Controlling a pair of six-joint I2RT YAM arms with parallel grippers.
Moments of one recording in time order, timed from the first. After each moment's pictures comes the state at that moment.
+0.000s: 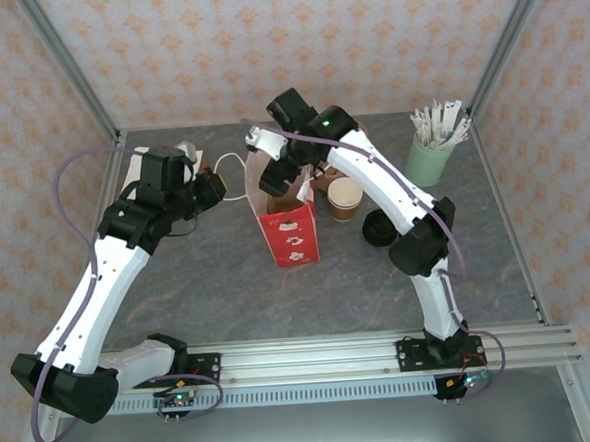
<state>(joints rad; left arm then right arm) -0.30 1.14 1.29 -0.81 0.10 -0.71 0.71 2.08 2.36 -1.25 -0.17 -0.40</state>
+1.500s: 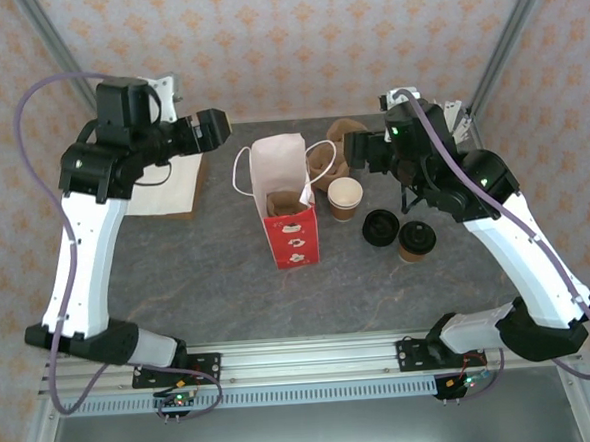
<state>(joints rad) -0.20 1.47 2.03 -1.13 0.25 -0.35 0.71 1.30 1.84 -1.09 0.43 0.38</state>
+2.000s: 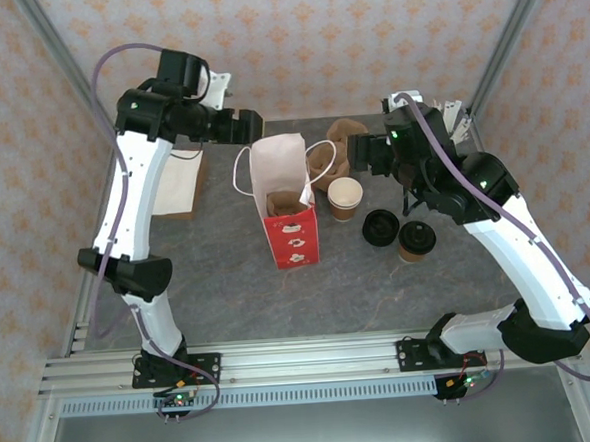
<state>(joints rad) -0.26 1.89 2.43 -1.42 0.34 -0.15 0.71 1.29 1.82 -1.09 0.46 0.38</state>
